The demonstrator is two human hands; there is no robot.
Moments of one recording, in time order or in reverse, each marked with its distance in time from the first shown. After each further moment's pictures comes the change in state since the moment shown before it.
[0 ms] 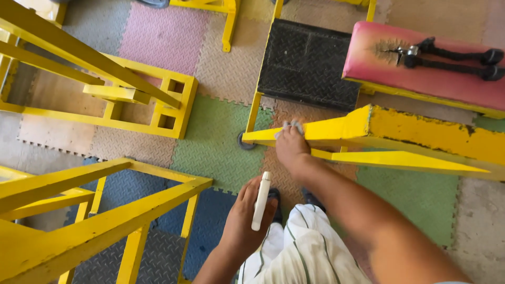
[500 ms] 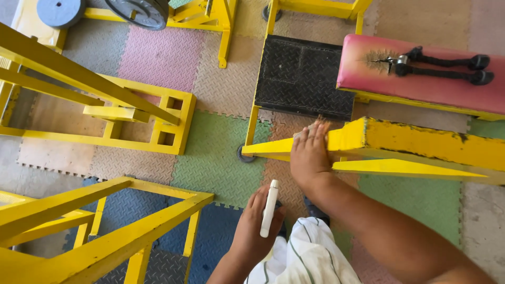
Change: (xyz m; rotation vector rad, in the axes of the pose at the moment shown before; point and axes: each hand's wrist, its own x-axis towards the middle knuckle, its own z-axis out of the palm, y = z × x) left_hand 0.013 -0.020 0.015 -0.008 -0.068 0.031; right_hand -0.066 0.043 -0.088 -0.054 -0.027 0.240
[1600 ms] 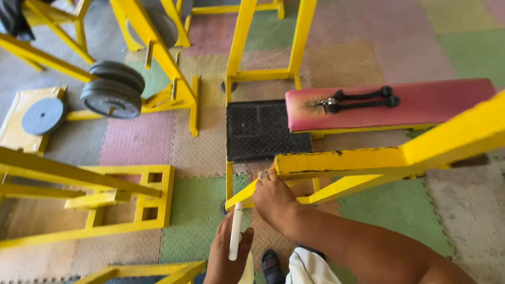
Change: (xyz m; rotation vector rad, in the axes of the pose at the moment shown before) left_hand 0.027 0.032 -0.006 0.089 0.084 0.147; right_hand -0.086 0.065 -0.096 0.183 0.028 -0.161
